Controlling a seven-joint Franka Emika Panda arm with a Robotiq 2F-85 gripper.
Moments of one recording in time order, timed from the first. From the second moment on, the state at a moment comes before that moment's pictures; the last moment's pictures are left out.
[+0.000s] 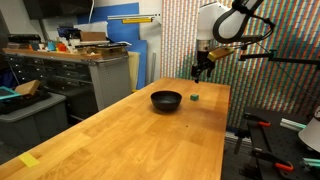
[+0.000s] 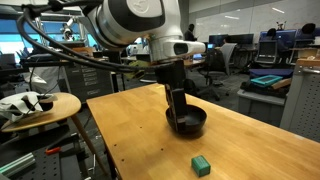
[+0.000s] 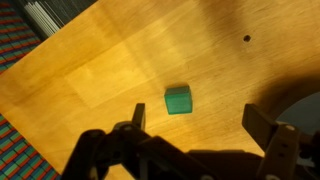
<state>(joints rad) -0.23 0.04 -0.09 -2.50 -0.40 2.58 0.54</state>
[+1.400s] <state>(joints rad) -0.16 0.37 -0.23 -2.44 -0.19 2.96 0.25</state>
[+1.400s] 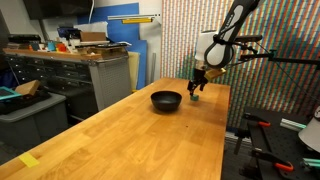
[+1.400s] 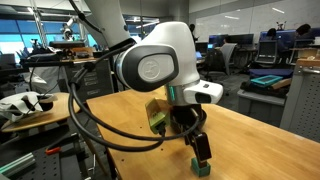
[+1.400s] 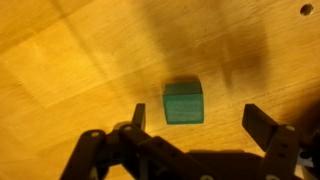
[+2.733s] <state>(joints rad) -0.18 0.48 -0.20 -2.37 -0.09 3.01 0.06</state>
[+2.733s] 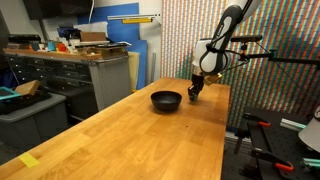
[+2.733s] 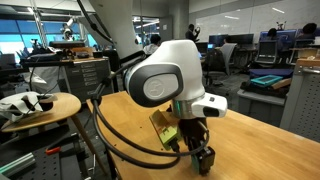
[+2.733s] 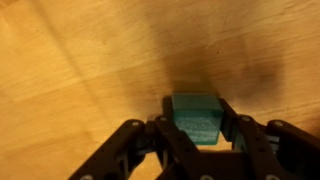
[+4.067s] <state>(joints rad) -0.15 0.41 -0.22 -2.18 -0.11 2.85 0.00</state>
